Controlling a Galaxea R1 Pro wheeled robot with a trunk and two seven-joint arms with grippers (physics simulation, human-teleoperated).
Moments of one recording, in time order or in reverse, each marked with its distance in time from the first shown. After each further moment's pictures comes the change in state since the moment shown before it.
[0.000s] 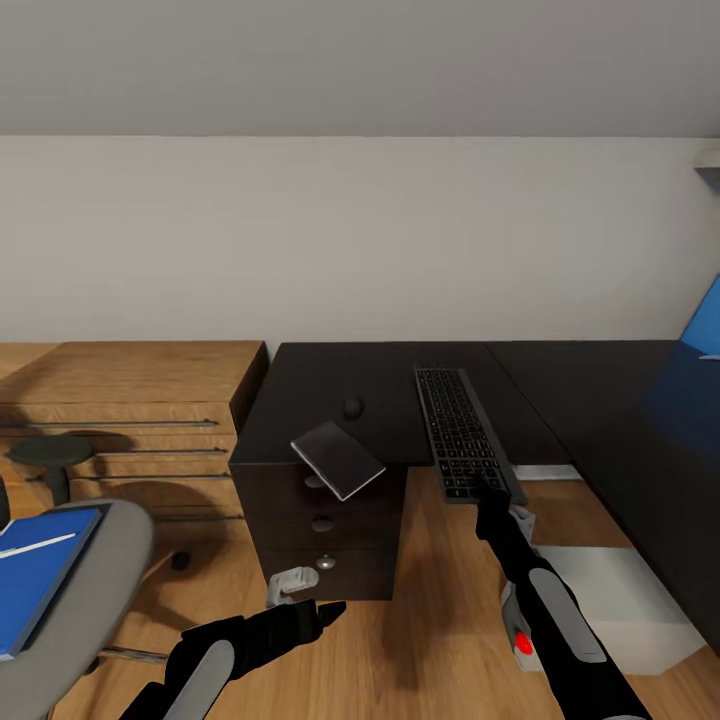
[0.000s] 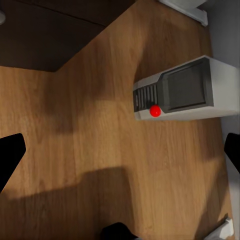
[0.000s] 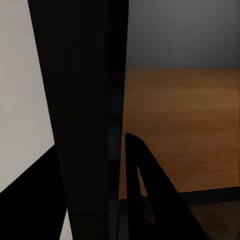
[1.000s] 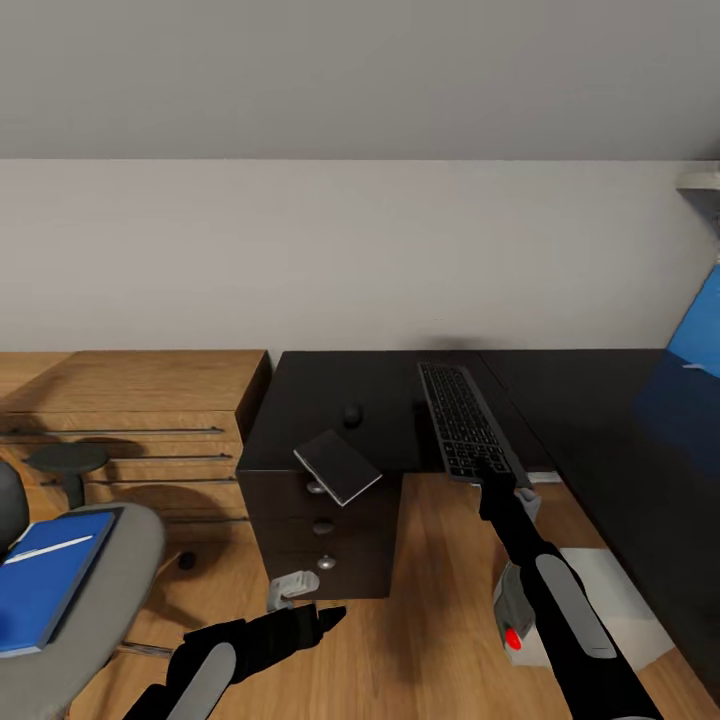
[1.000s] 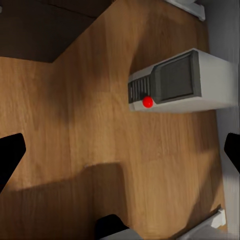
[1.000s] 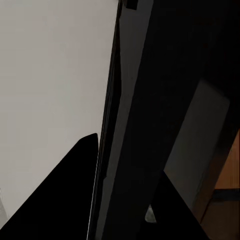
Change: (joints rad) left arm 0.000 -0.003 -0.004 0.021 -0.003 0.002 0.004; right arm 0.007 -0.003 -0.001 -0.136 0.004 0.002 -0.038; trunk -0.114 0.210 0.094
